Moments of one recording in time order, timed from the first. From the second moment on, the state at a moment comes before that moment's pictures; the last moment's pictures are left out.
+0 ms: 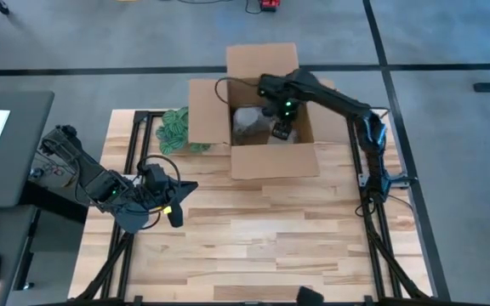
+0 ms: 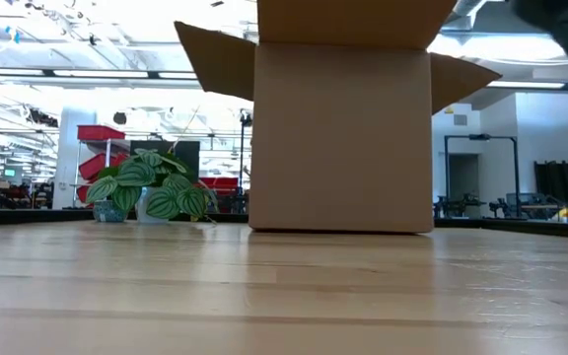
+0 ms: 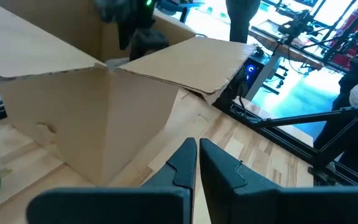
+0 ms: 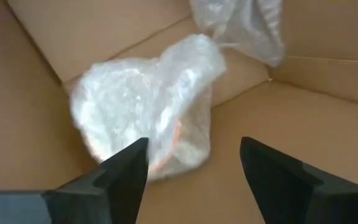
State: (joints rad) left arm -0.70 1.10 1.16 -0.71 -1.07 -0.94; right arm -0.51 2.04 2.12 -1.57 0.11 -0.14
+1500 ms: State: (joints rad) left arm -0.16 1.04 1.05 -1.29 -0.77 -1.11; right arm -0.07 0.95 1.09 -1.53 0.25 1.21
